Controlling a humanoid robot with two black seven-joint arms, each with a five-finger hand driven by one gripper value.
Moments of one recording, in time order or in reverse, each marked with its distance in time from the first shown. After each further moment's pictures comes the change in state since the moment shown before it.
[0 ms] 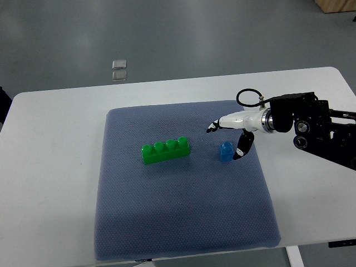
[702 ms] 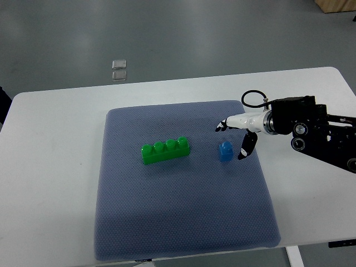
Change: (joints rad) left arm 0.000 0.000 0.000 0.000 0.000 0.000 0.000; right arm -0.033 0.018 0.017 -0.009 0.047 -0.019 -0.148
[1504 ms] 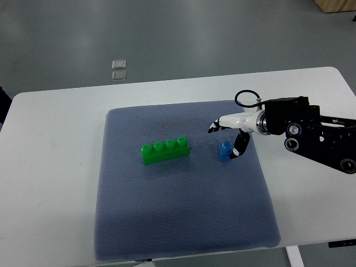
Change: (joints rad) left arm 0.000 0.000 0.000 0.000 0.000 0.000 0.000; right arm 0.002 0.031 0.021 -0.006 0.001 -0.003 0.000
